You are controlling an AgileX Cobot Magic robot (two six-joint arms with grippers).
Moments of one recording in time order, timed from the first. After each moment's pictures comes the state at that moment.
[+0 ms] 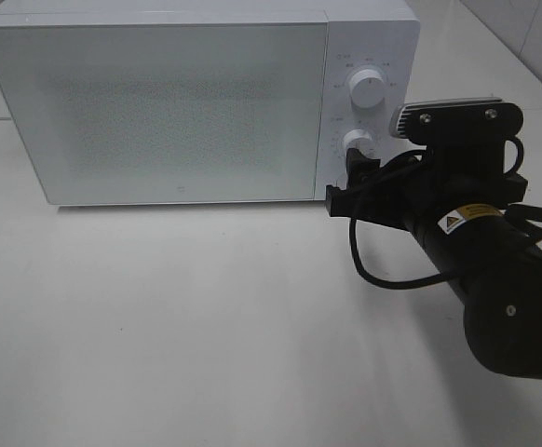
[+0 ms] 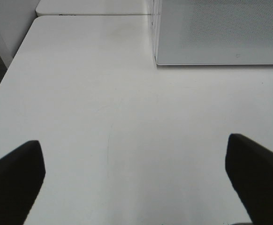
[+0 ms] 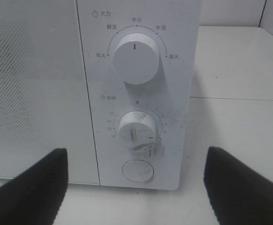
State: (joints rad) left arm 0.05 0.00 -0.50 -0.06 1.04 0.05; right arm 0.78 1.72 -0.46 0.77 -1.17 -0.28
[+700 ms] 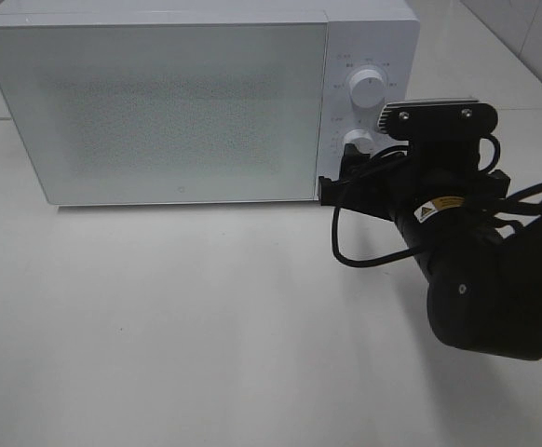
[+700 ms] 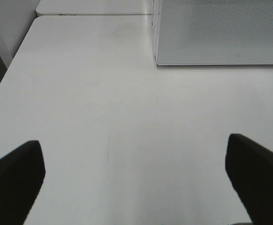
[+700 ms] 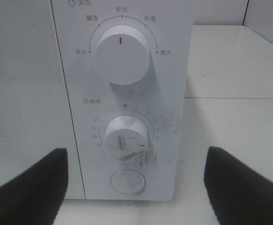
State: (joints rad) left arm 0.05 0.00 -0.50 -0.06 1.04 0.05; right arm 0.75 1.84 -0.55 0.80 -1.21 -0.28
